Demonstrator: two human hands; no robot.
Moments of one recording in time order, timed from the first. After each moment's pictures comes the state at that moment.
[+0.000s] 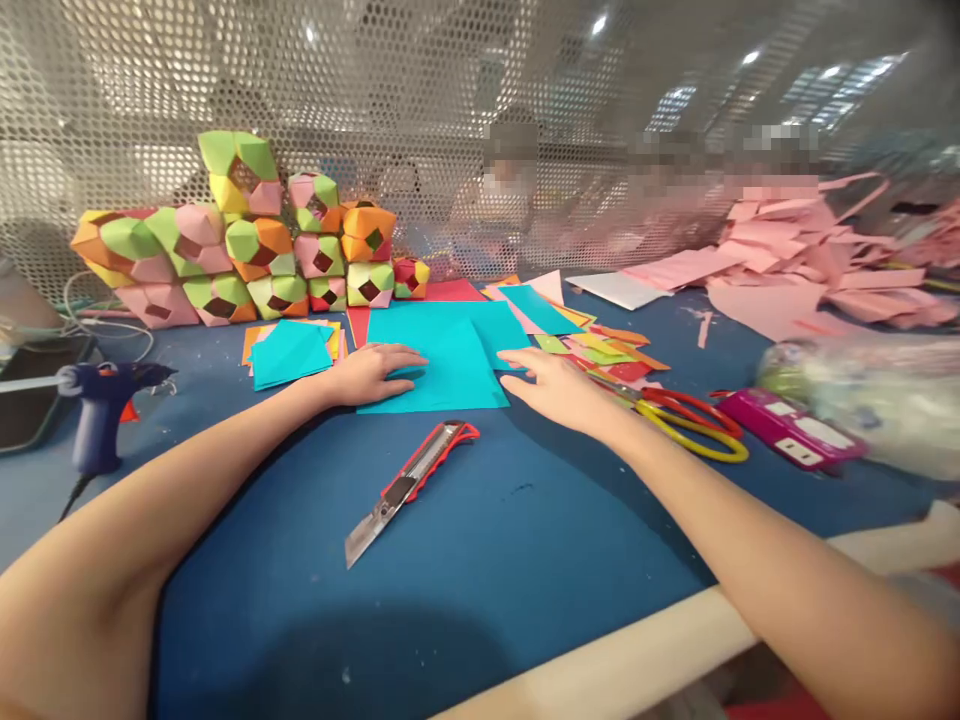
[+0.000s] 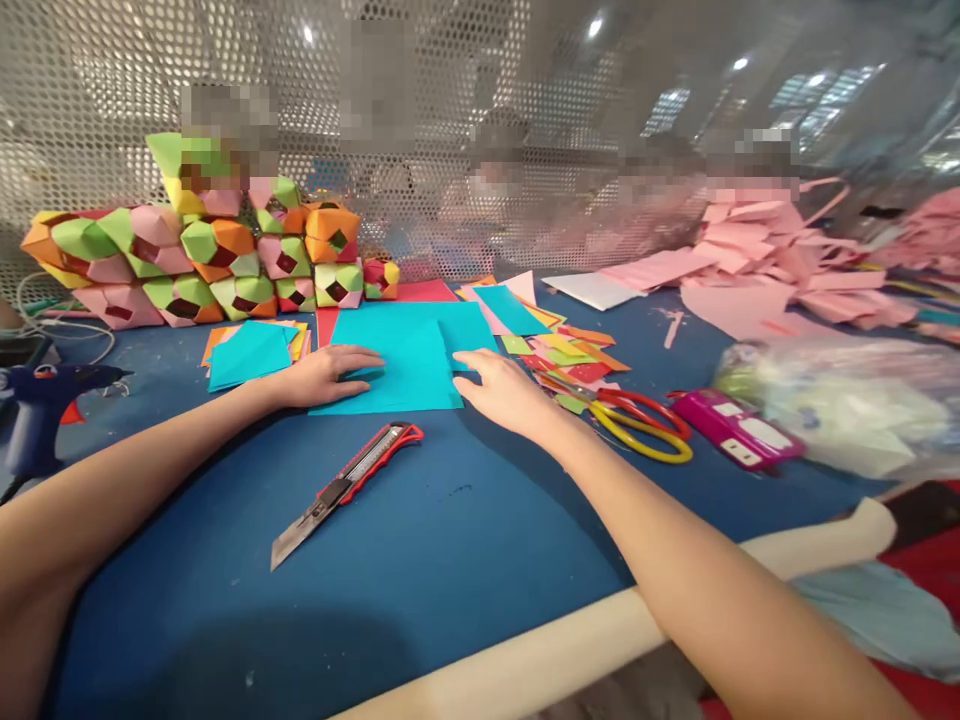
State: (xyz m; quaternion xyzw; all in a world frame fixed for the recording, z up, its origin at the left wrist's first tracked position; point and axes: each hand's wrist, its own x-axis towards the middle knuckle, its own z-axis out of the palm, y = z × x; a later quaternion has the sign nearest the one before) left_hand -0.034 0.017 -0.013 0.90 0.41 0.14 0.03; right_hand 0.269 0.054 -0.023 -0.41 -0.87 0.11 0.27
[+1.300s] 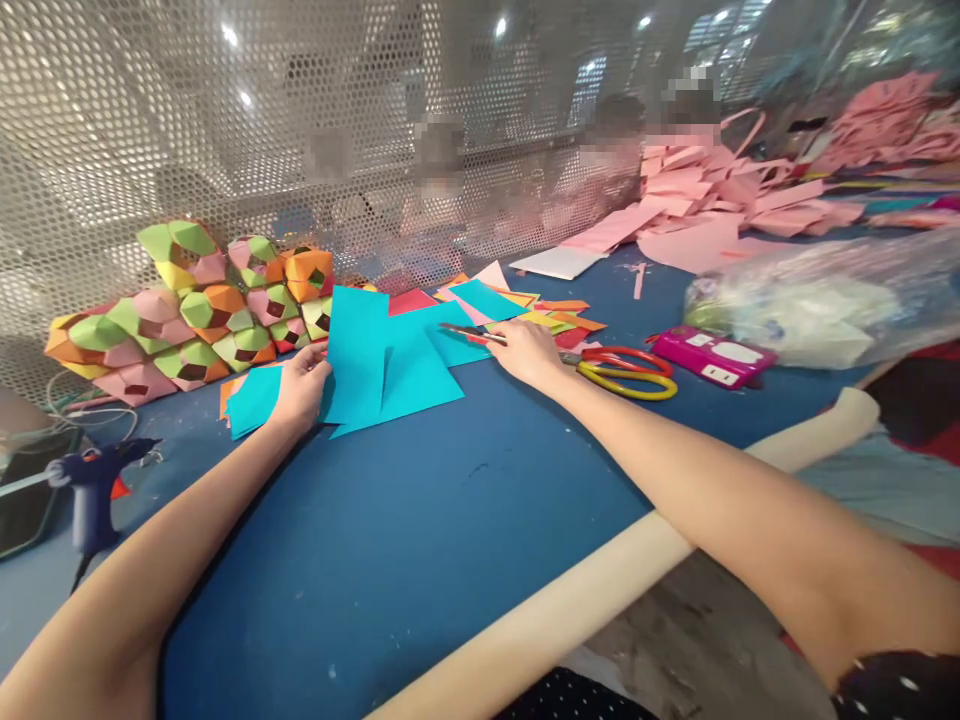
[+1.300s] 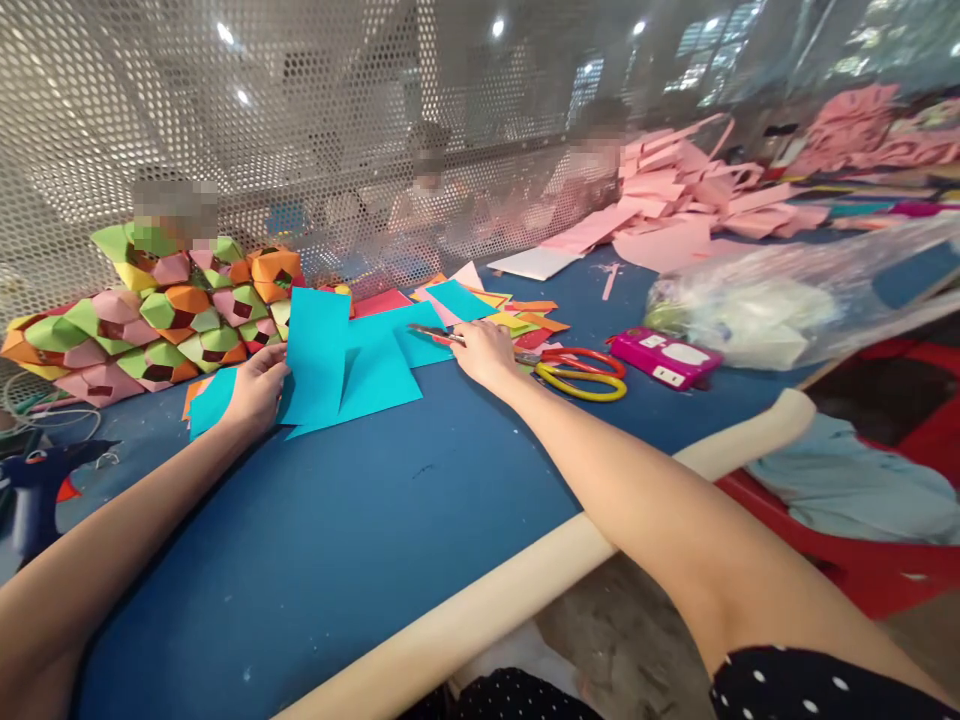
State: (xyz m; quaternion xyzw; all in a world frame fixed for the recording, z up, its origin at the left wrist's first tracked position) left_hand -0.025 0.014 0.003 0.55 0.53 0.59 0.27; right_hand 0.294 0.097 -0.028 -0.55 -0.74 0.06 0.38
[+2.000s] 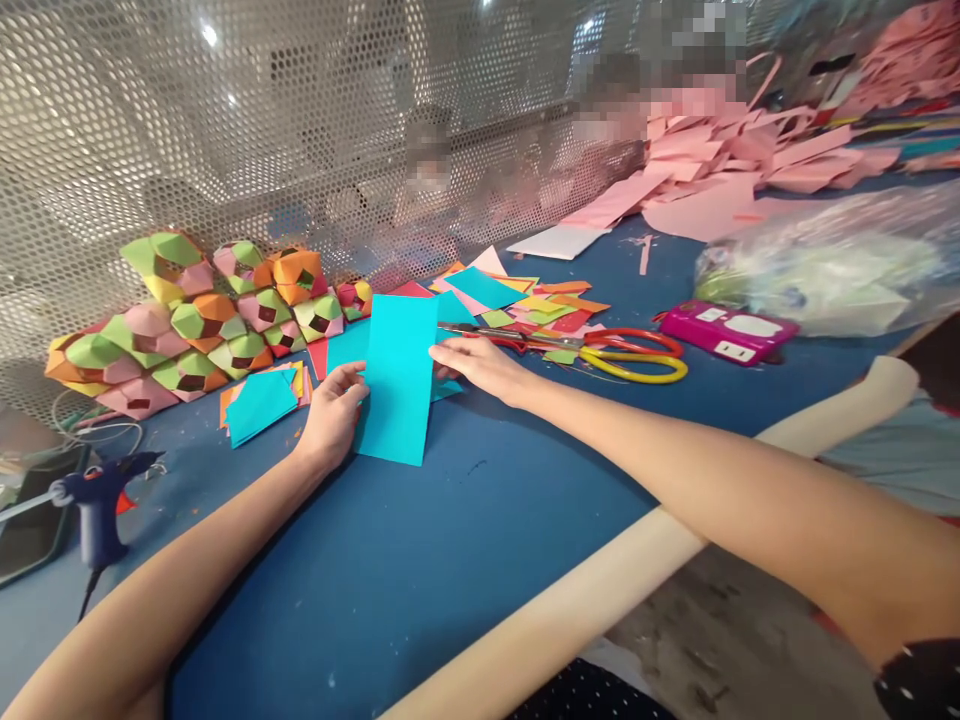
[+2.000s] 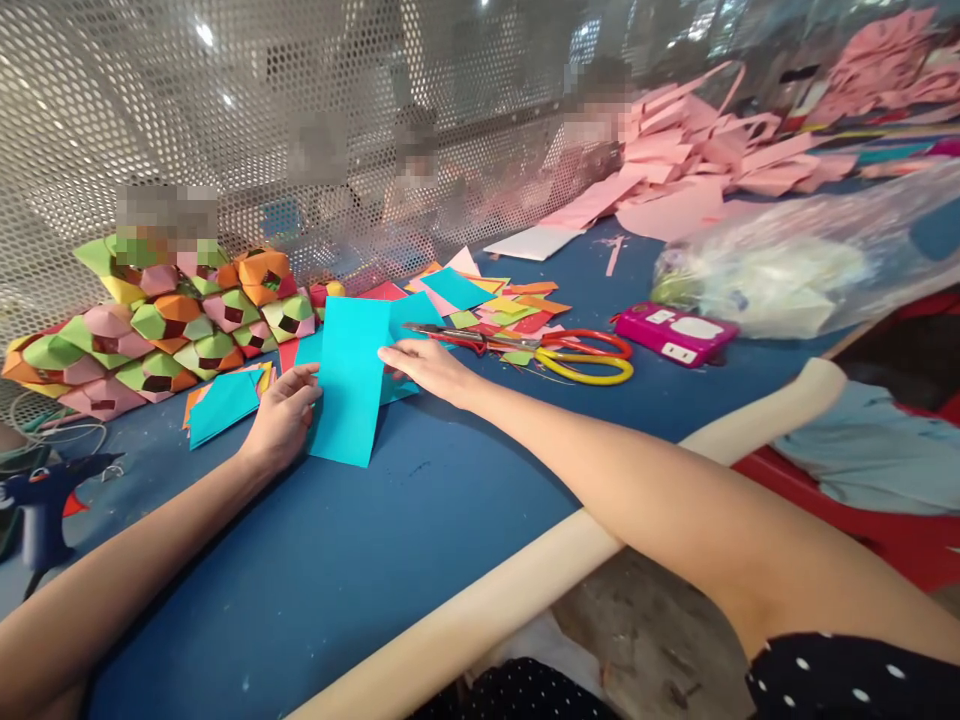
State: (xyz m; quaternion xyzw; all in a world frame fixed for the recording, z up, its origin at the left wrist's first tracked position) left_hand 0.029 -0.019 -0.007 0.51 0.50 0.58 0.40; right_hand 0.248 0.048 -0.020 -0.32 -0.71 0.47 0.42
